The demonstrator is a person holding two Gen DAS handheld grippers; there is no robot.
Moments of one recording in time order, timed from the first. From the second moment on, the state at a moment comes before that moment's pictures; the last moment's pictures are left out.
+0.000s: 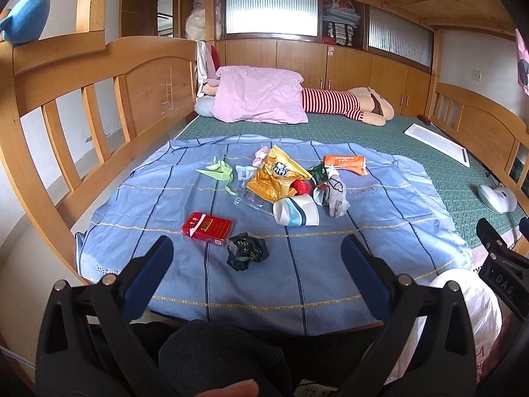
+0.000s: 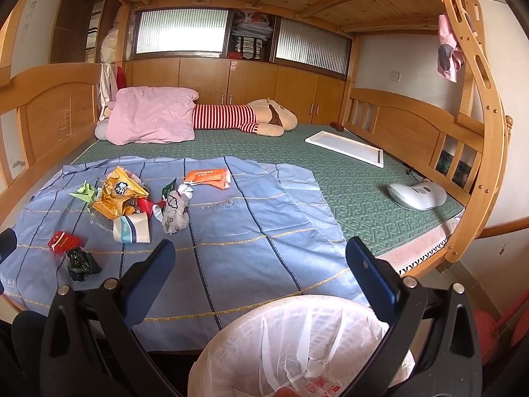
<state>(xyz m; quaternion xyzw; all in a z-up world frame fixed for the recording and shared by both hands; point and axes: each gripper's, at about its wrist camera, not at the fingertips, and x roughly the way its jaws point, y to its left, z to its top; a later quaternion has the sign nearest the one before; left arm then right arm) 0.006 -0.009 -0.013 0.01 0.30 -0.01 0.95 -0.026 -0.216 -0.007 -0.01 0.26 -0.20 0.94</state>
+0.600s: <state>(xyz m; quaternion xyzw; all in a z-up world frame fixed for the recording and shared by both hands) 0.112 0.088 -0.080 -0.11 0.42 -0.04 0.90 0.012 -0.236 -0.046 0.04 0.37 -0.14 0.92</state>
